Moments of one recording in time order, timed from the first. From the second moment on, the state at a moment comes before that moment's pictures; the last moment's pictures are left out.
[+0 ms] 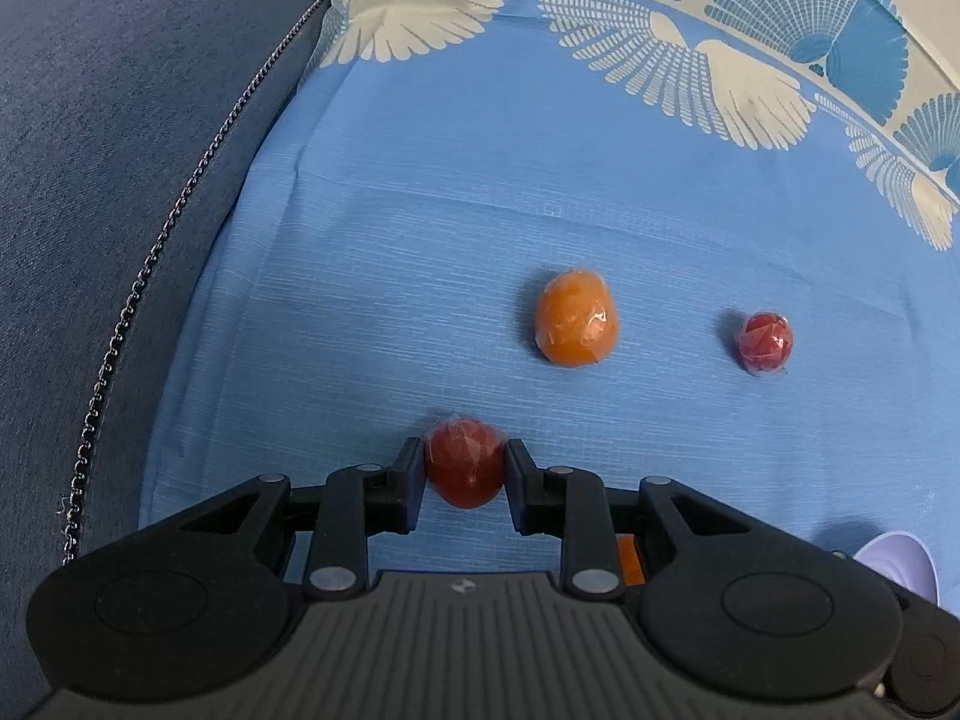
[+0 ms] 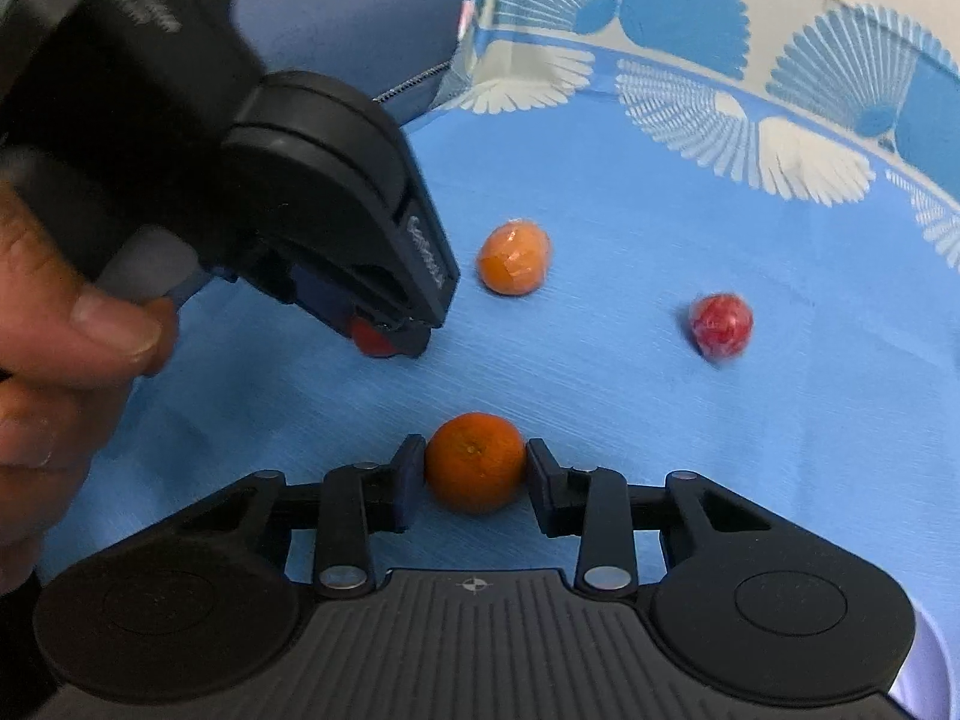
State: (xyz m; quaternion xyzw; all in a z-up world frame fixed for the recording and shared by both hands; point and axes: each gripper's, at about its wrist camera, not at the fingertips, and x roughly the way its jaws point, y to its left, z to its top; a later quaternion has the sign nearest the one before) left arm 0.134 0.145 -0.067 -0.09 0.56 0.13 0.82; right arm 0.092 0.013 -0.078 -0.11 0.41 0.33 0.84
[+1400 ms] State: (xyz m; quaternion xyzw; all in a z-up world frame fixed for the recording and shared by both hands) left arm 0.021 -0.018 -0.017 0.10 0.40 -0.05 0.91; right arm 0.019 -0.240 0.014 -0.04 0.33 0.14 0.93
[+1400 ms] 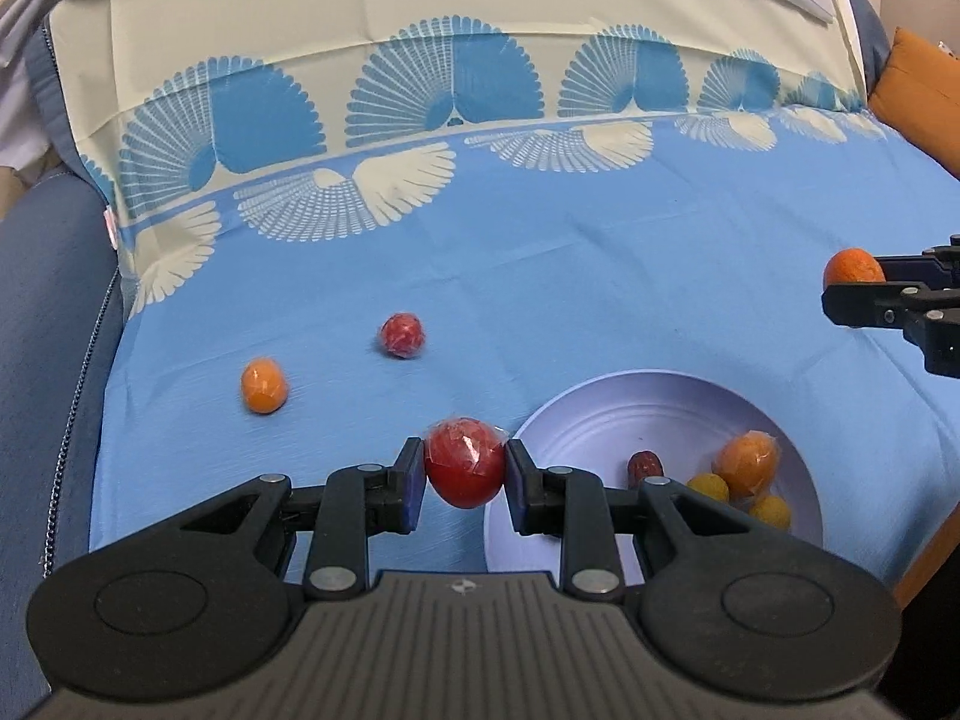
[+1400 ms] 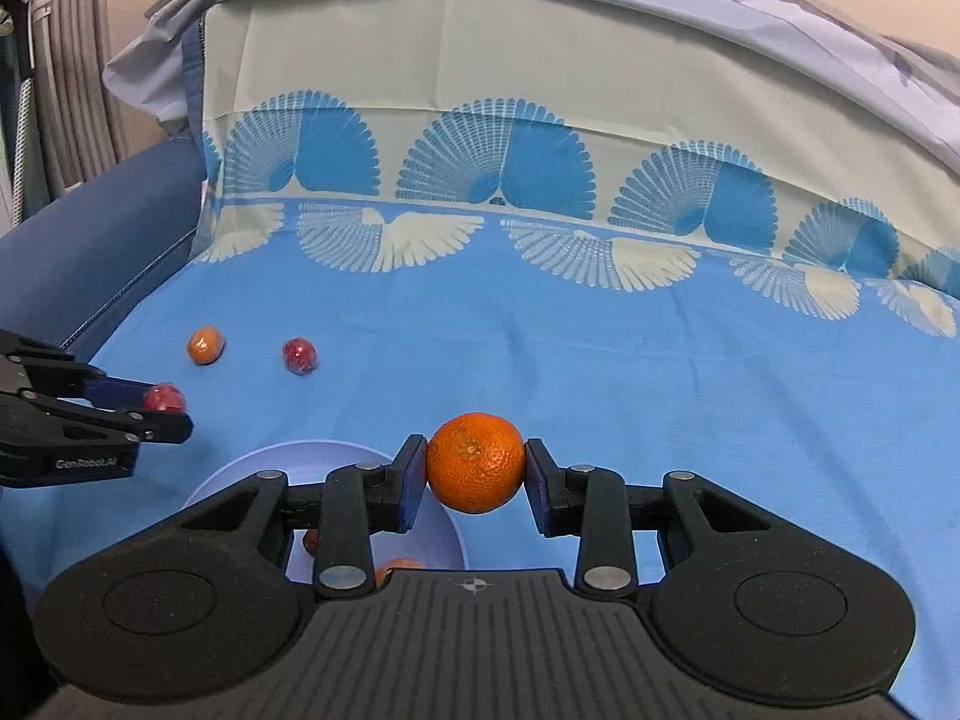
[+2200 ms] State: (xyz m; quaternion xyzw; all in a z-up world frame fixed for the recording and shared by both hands) left arm 0.022 -0.037 -0.041 0.14 0.45 -0.11 0.88; right arm 0.015 -0.199 -0.001 -0.11 0.35 0.22 0.90
